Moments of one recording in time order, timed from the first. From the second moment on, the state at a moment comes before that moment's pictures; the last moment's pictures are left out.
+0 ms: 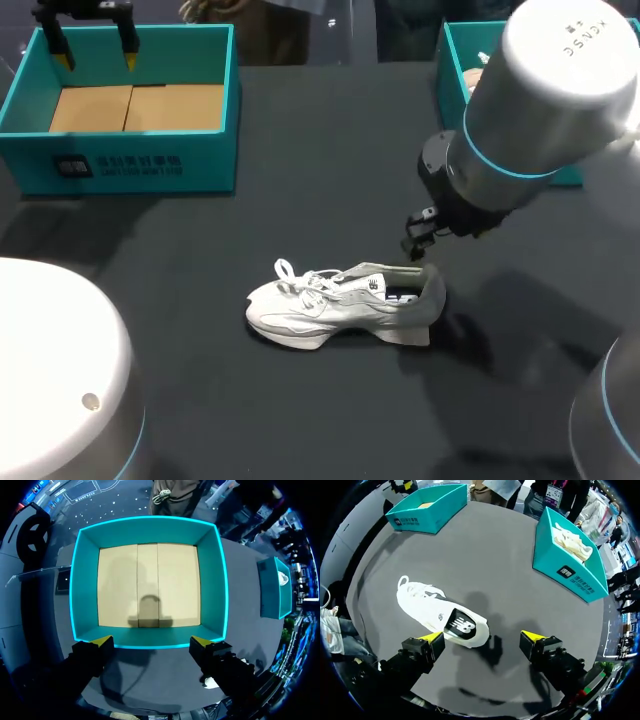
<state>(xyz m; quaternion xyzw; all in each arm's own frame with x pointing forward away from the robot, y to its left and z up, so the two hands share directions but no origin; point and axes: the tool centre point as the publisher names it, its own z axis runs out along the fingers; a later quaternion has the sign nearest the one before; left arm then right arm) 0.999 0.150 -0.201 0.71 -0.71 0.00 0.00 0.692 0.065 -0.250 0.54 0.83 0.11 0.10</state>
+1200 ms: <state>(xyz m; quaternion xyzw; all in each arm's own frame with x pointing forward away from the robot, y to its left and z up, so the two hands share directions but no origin) 0.999 0.150 -0.201 0.71 -0.71 0.00 0.00 0.702 -0.028 -0.265 0.12 0.93 0.34 -0.01</state>
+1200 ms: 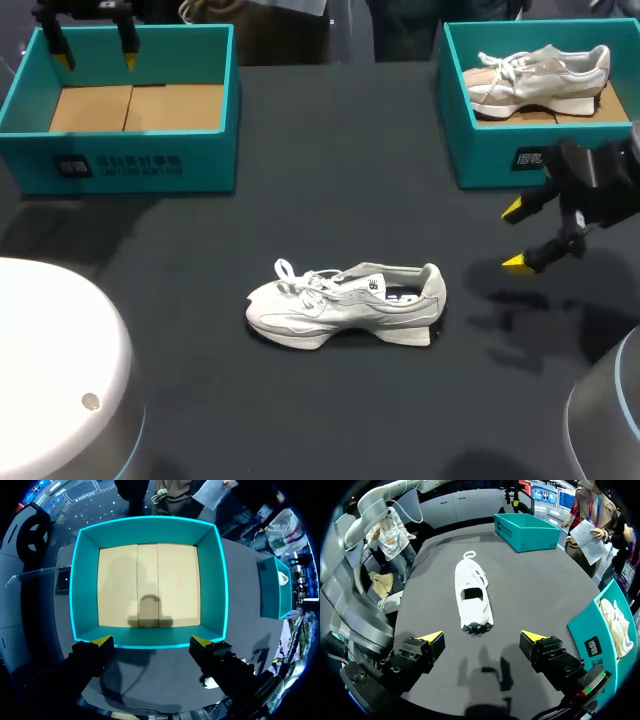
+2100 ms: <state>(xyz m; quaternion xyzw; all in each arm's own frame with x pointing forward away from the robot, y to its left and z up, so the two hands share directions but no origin) 0.999 0.150 -0.201 0.71 -0.71 0.00 0.00 0.692 -0.043 -0.325 0.11 0.82 0.56 0.02</state>
